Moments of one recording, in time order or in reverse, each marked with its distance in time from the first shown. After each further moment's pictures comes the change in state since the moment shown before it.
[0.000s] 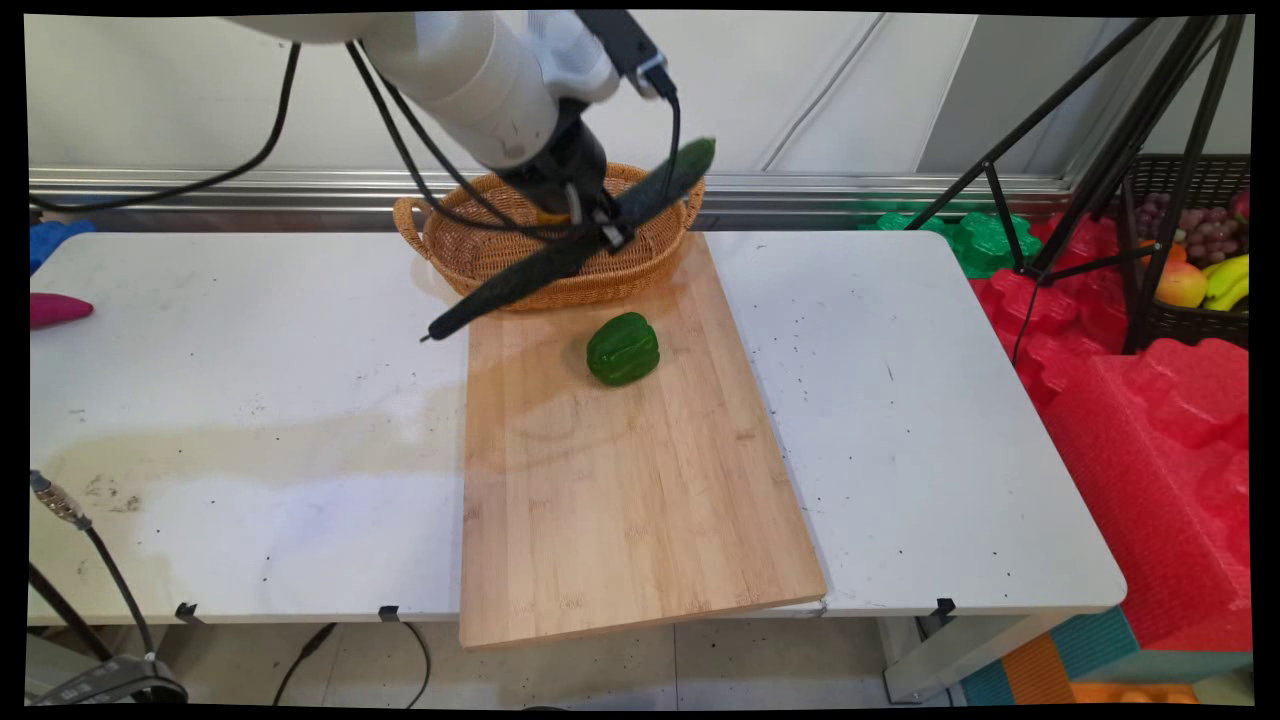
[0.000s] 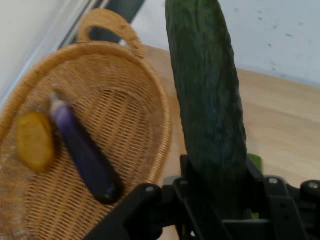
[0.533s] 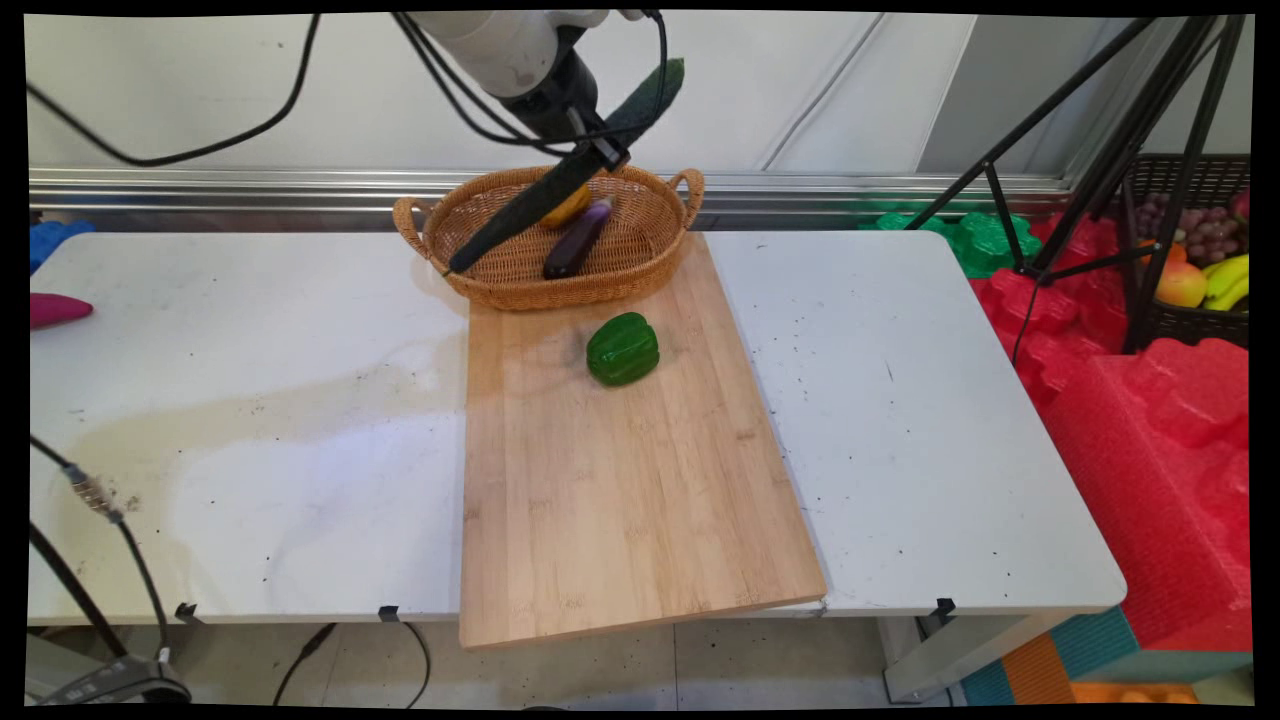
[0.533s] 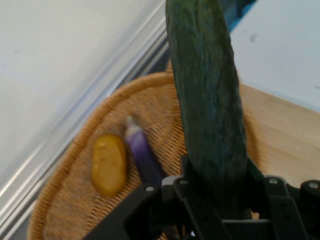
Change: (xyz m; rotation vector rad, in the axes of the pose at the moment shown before) arm 0.029 -0.072 0.036 0.106 0.047 -0.109
